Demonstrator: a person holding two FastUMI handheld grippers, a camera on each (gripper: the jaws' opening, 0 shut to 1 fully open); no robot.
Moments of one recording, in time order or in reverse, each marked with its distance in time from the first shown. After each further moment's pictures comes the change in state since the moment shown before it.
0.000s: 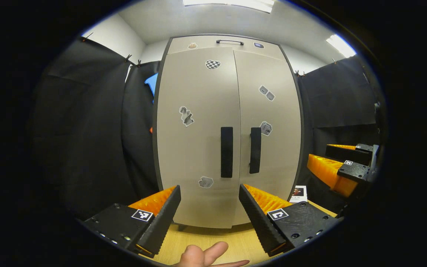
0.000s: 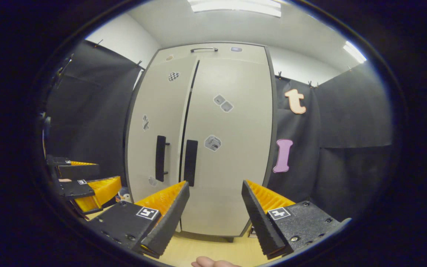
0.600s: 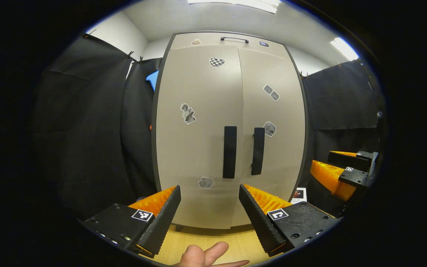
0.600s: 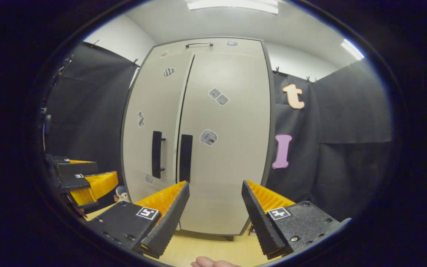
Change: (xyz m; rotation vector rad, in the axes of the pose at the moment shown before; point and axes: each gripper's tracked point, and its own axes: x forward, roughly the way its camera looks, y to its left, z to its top) left arm 0.013 0.003 -0.007 -0.035 0.019 0.008; right arm 0.010 -0.005 -0.013 0.017 0.033 -0.005
